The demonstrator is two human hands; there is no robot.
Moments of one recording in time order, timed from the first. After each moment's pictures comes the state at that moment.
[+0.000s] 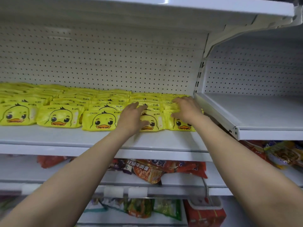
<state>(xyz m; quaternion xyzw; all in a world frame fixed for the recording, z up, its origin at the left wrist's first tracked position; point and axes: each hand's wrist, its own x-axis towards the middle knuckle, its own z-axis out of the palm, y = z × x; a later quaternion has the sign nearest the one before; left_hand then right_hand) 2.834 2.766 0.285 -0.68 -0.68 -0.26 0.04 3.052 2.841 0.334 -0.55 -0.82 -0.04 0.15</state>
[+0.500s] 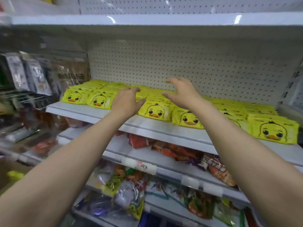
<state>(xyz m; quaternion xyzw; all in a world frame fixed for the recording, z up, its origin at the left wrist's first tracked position) 2.579 2.542 0.347 -0.51 -0.79 -0.31 0.16 2.758 2.663 0.390 -0.32 -0.90 0.02 0.28</state>
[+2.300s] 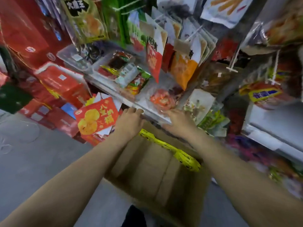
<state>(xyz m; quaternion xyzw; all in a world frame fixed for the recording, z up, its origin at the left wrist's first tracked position) 1.748 2.197 0.017 -0.44 -0.88 -0.12 -0.12 1.889 2.350 0.049 -0.27 -0.94 0.17 -0.11</state>
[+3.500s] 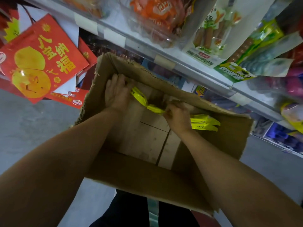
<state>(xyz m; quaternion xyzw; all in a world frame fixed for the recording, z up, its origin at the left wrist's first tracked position) 1.722 2.230 -0.273 -0.47 -0.86 -0.10 -0.17 1.946 2.313 -0.269 -0.44 -0.85 0.29 -0.07</state>
